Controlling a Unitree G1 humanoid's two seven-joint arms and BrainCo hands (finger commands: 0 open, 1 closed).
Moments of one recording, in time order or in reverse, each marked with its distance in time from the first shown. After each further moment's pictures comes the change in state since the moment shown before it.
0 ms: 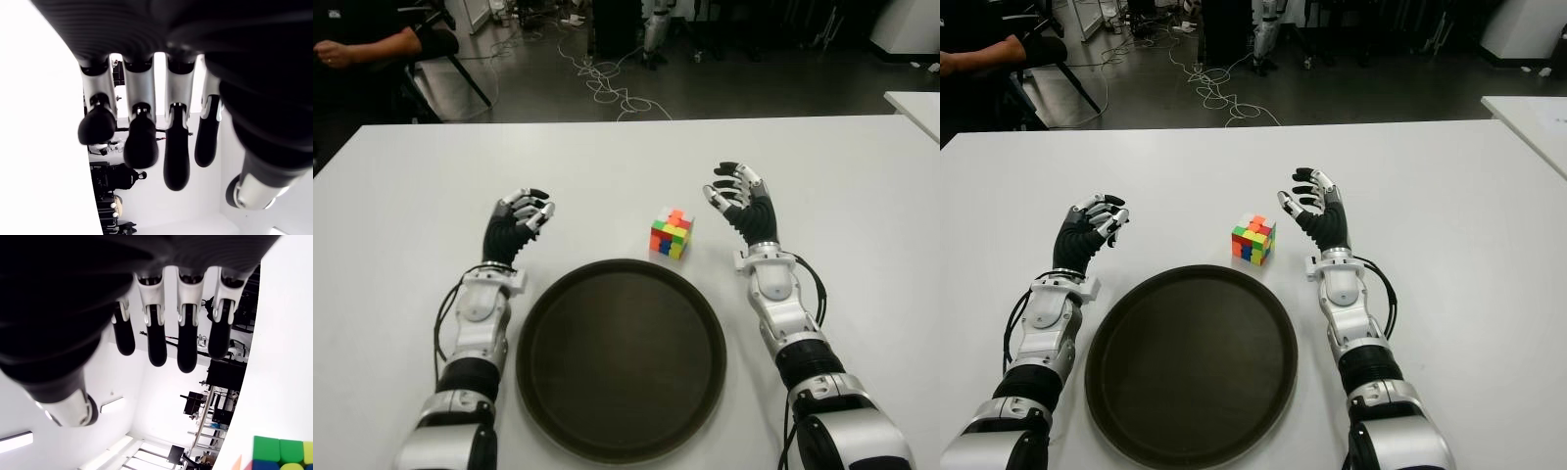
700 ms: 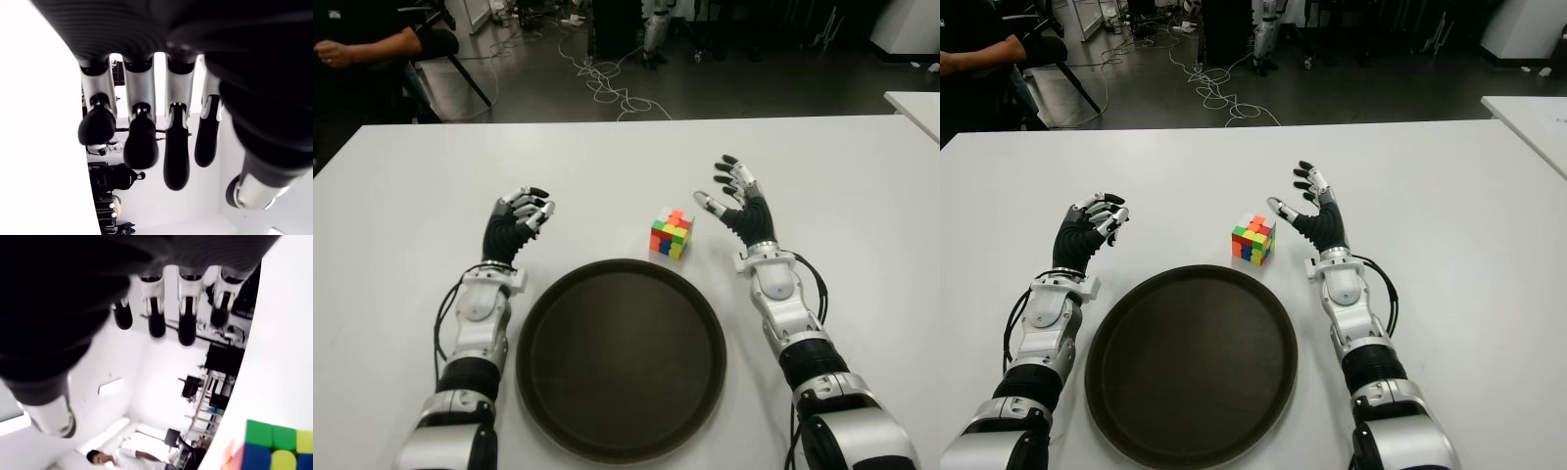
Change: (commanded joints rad) left arm 0.006 -0.006 -0.005 -0.014 0.009 -0.001 0.010; right arm -0.002 -0.071 0.082 0.028 -0.091 -0.042 0.079
